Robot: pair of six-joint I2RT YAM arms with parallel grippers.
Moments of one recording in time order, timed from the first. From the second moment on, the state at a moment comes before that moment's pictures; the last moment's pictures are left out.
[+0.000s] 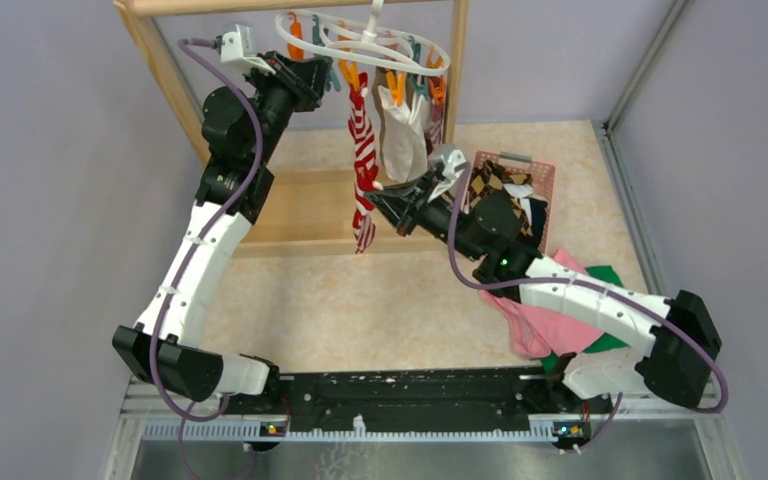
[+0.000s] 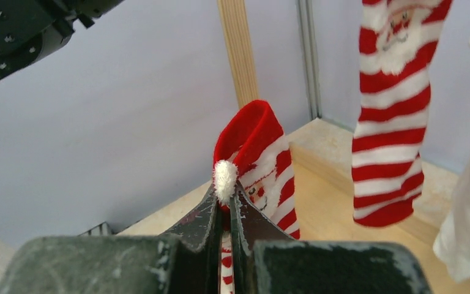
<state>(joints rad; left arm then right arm) -0.32 1.36 1.57 0.11 0.08 -0.52 0.92 1.25 0.93 0.61 -0.09 0.29</state>
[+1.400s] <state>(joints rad) -0.33 1.35 1.57 0.10 0.08 -0.53 0.95 1.68 1.49 0.51 0.23 0.15</state>
